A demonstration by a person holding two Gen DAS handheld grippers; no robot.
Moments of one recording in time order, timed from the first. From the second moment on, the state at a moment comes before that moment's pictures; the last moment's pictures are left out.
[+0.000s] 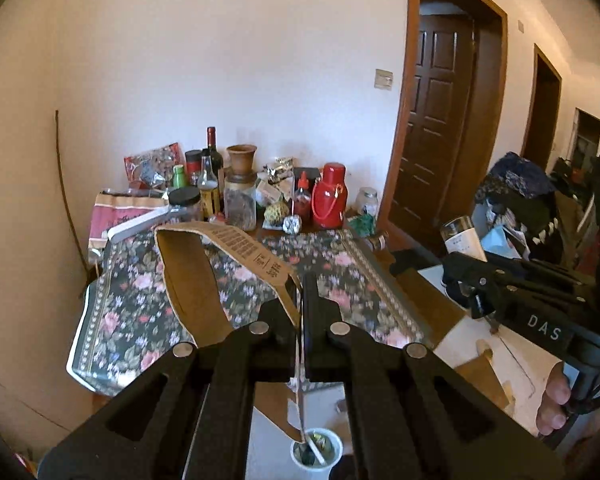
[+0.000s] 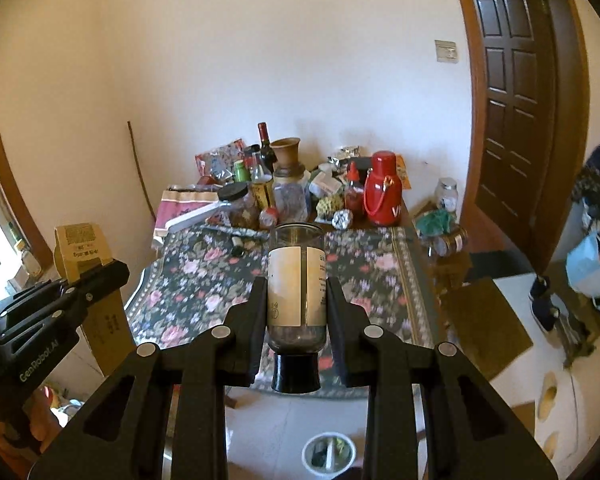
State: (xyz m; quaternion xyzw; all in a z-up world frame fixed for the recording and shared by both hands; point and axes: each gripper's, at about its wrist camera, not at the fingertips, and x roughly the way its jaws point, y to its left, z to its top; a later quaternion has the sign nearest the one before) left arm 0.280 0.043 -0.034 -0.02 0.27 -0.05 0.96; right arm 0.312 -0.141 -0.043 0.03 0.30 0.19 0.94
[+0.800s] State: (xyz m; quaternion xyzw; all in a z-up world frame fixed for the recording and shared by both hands) left arm 0.259 0.034 -0.151 -0.04 0.43 -0.06 0.90; right arm 0.263 -0.146 -0.136 0.03 0.43 0.16 0.89
